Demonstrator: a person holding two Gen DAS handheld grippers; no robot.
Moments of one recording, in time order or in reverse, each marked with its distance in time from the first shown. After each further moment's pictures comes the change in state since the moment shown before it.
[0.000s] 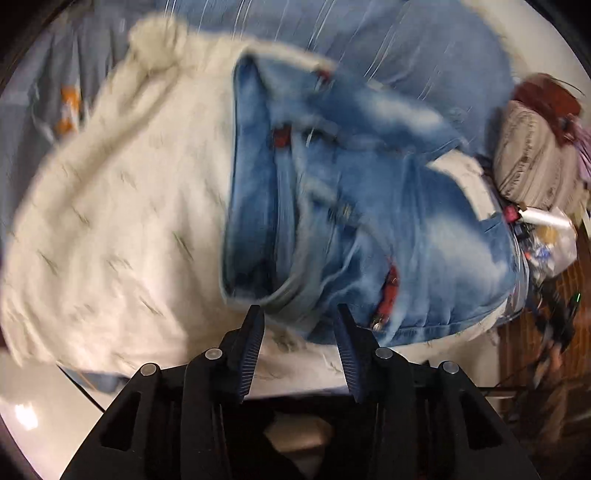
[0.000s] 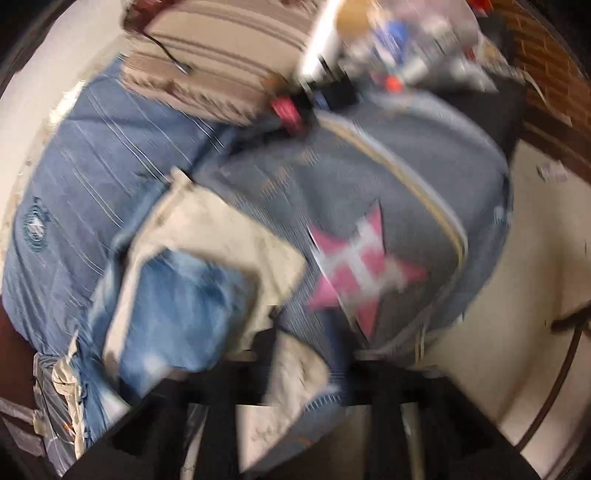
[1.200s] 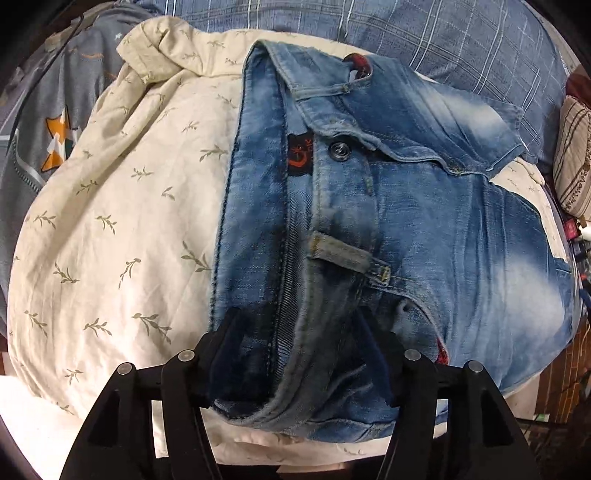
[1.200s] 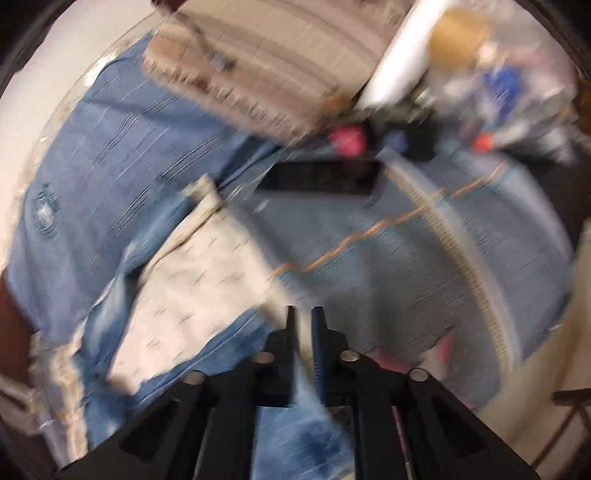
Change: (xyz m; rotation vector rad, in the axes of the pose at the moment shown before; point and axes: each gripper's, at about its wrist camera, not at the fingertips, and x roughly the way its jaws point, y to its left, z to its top) left arm 0.081 -0.026 0.045 -0.045 0.066 0.212; right arm 0.066 0.027 0.057 -0.138 0.121 0.077
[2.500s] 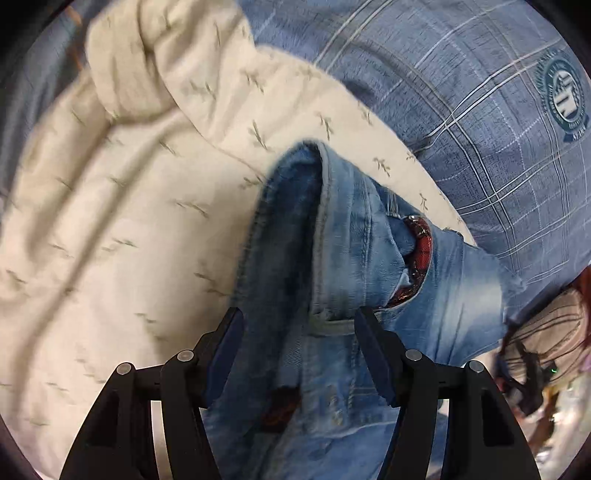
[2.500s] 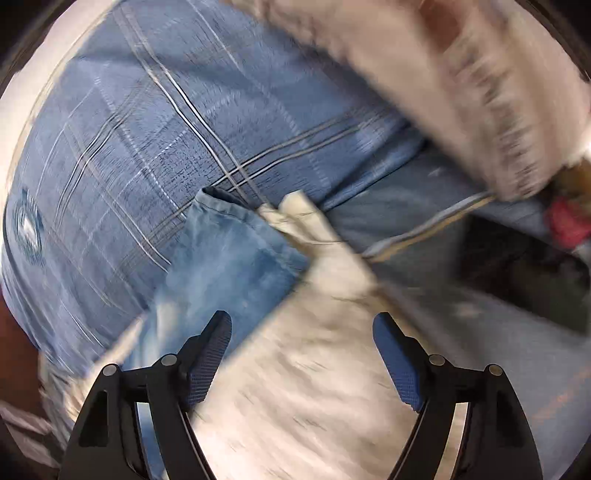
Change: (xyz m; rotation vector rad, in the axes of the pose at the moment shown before) left arm 0.057 0.066 0.177 -0.442 0.077 -0.247; right arm 0.164 0.149 0.126 0.030 0.069 0.082
